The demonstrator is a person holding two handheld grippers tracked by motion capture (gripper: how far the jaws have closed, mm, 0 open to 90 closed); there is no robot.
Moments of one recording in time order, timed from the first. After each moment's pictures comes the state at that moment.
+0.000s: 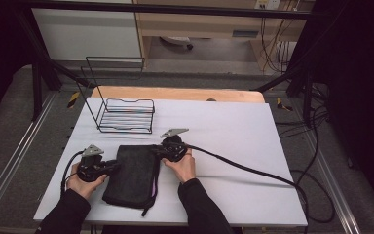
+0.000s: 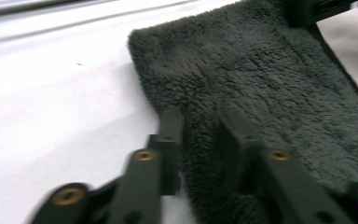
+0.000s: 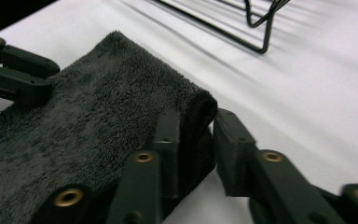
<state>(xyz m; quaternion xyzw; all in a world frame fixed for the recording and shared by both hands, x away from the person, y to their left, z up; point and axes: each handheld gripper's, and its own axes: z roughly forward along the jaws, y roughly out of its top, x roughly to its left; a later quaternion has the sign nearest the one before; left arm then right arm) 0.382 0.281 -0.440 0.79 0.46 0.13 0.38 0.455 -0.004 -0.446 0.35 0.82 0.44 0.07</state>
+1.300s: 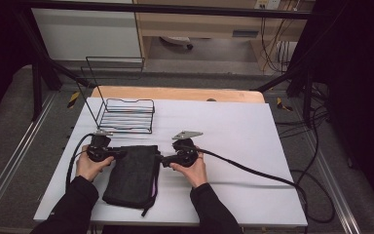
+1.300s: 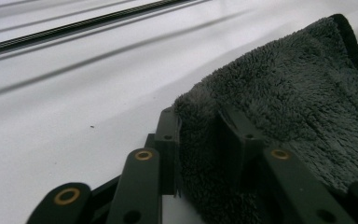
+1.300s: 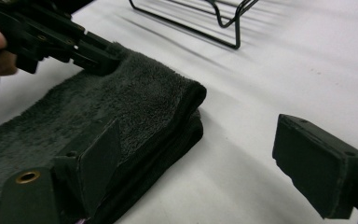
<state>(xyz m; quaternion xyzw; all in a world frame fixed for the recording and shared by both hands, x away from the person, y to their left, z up) 0.447 0.272 -0.440 0.81 0.47 0.08 0.35 0.435 -0.034 -0.435 0.38 0.80 0.46 0.07</state>
